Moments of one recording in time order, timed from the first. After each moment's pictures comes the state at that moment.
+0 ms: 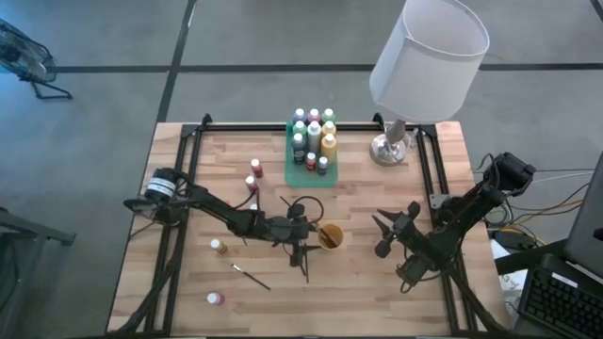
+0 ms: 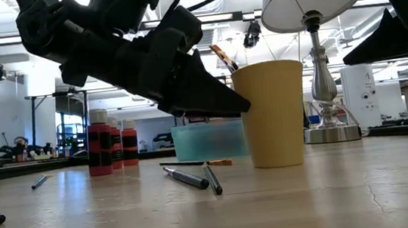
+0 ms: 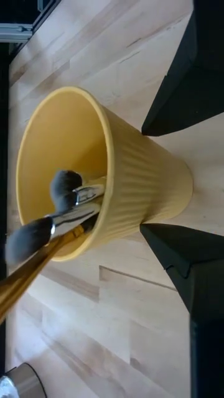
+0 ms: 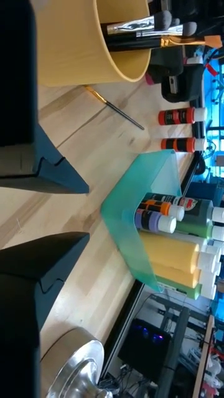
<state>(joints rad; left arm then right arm) -0.22 1.87 0.85 0.64 -0.17 -0.12 0.81 1.44 0.59 -0.72 1.31 1.50</state>
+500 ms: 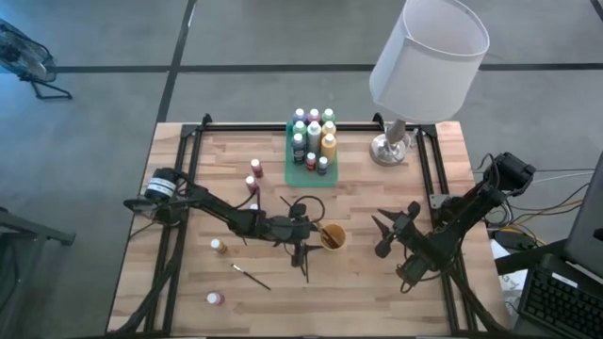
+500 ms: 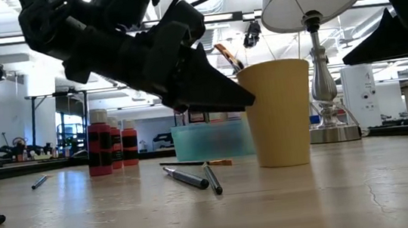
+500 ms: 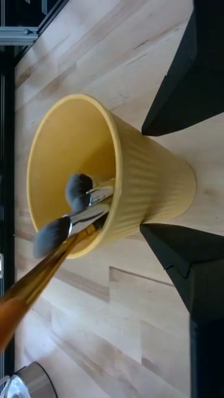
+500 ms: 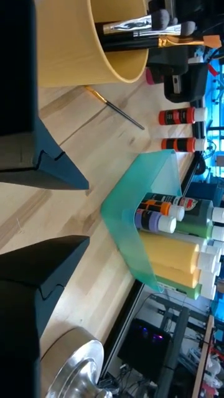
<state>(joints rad) -0.22 1.87 0.87 0.63 -0.17 -0.10 0.81 1.44 0.59 -0.72 1.31 1.50</state>
